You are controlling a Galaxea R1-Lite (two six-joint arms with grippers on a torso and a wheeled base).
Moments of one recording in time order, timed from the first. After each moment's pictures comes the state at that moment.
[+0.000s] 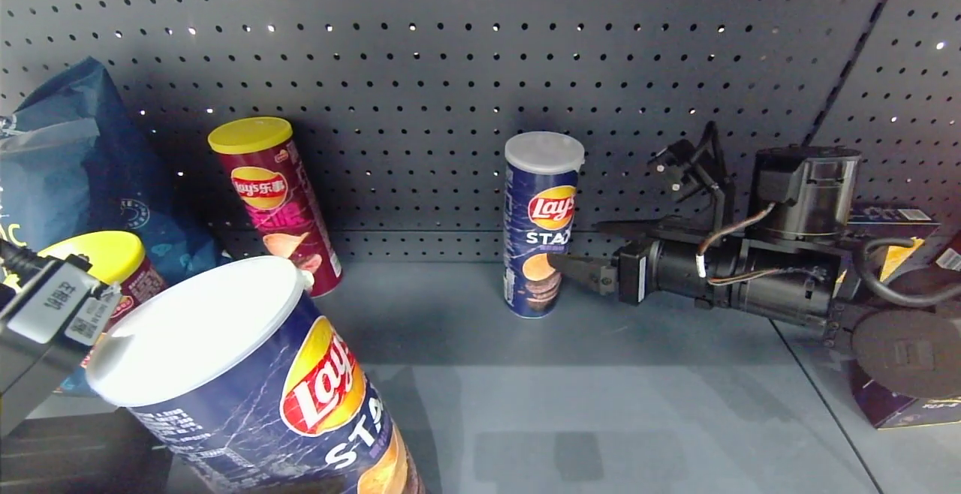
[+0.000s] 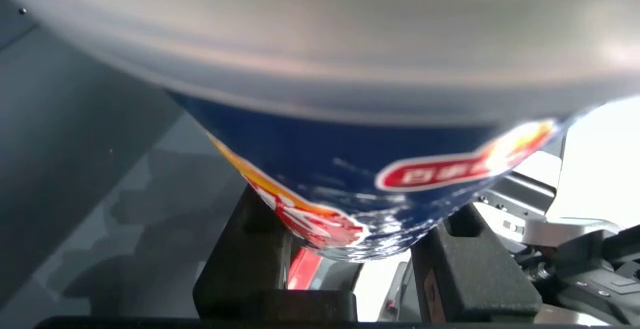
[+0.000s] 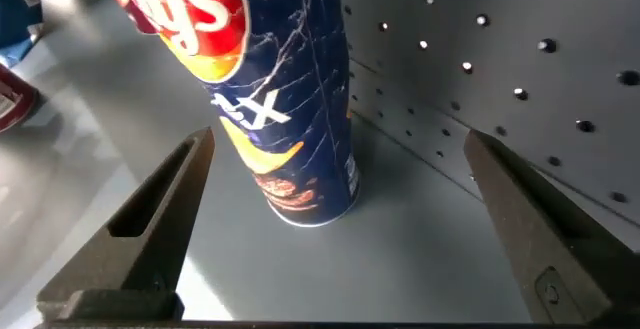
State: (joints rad) left arm -0.55 1.05 -0.61 -0.09 -0.55 0.12; right arm 0.55 1.73 -0.95 -0.62 0.28 -0.04
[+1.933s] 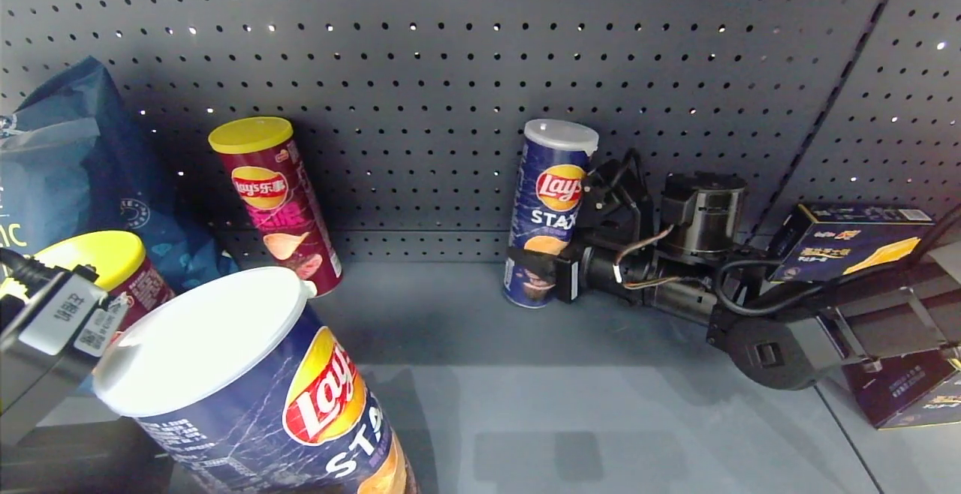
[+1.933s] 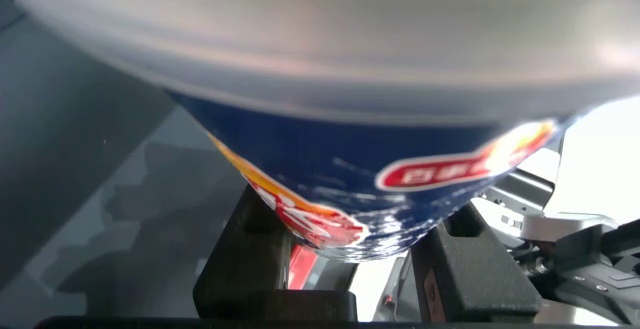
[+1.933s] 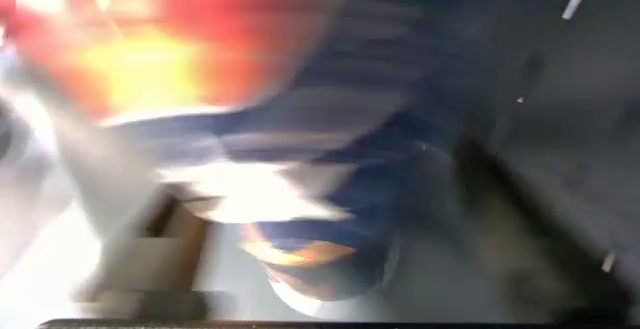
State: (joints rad) left arm -0.54 1.05 -0.59 -0.09 -0.56 0.12; right arm 0.59 1.96 -1.06 -0.82 0.26 -0.04
